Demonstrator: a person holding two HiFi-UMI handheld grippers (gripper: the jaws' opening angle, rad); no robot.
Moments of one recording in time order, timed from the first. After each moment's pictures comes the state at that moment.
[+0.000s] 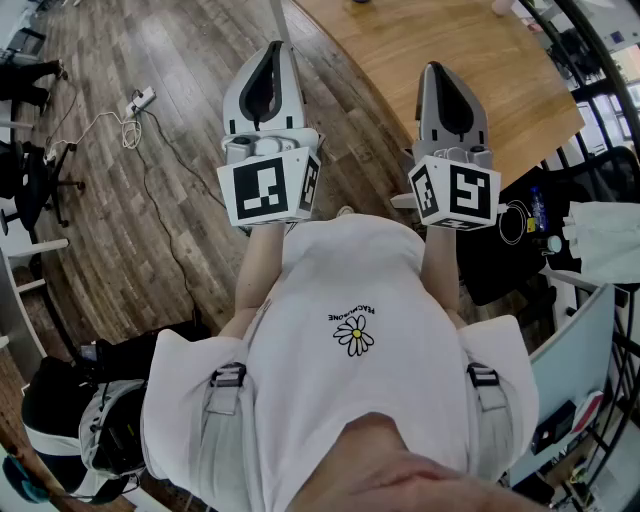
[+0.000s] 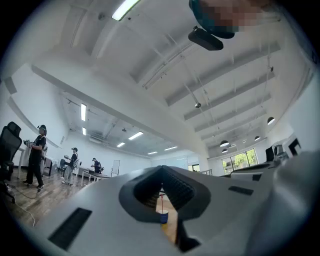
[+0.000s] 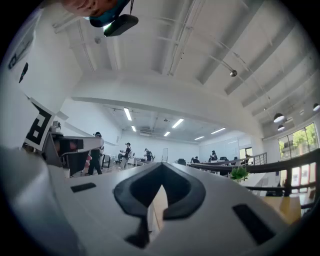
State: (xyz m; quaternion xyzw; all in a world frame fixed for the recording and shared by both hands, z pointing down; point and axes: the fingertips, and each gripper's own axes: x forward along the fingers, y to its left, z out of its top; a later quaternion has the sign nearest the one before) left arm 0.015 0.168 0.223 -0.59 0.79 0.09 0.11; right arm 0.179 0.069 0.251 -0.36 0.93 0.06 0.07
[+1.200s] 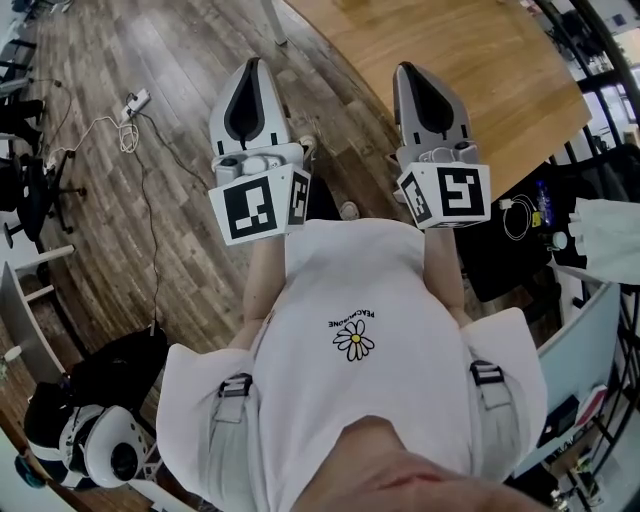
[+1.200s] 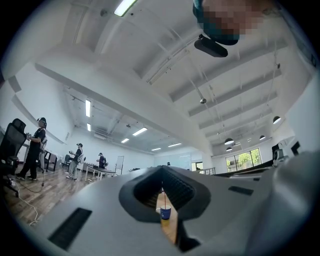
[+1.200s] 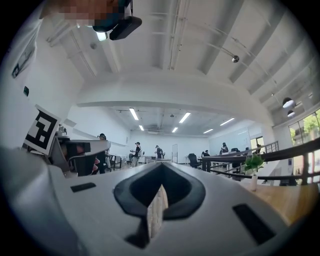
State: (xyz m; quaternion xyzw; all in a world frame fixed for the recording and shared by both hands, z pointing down) left arm -0.004 0.144 0.251 -0.57 0.81 0.09 0.08; right arm 0.146 0.046 0.278 -0.29 0.95 0.03 0.06
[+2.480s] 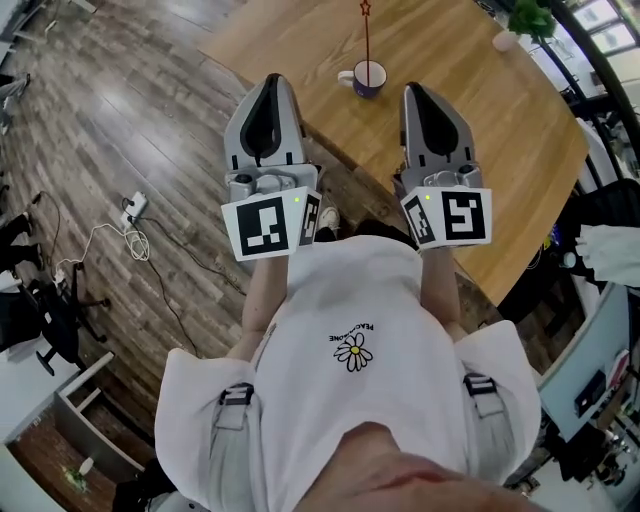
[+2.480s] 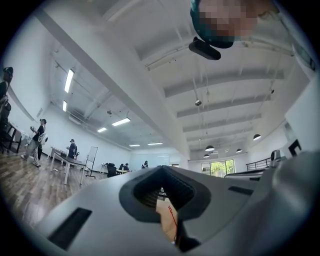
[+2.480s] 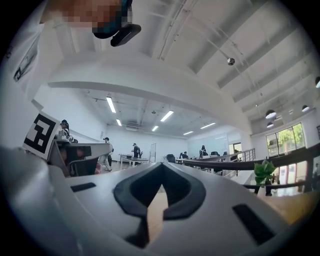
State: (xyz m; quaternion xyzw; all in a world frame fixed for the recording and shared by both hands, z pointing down) left arm -0.219 -0.136 0.238 -0.69 0.71 0.12 0.05; right arm -0.058 -0.183 0.255 -0.42 0.90 0.04 0.04
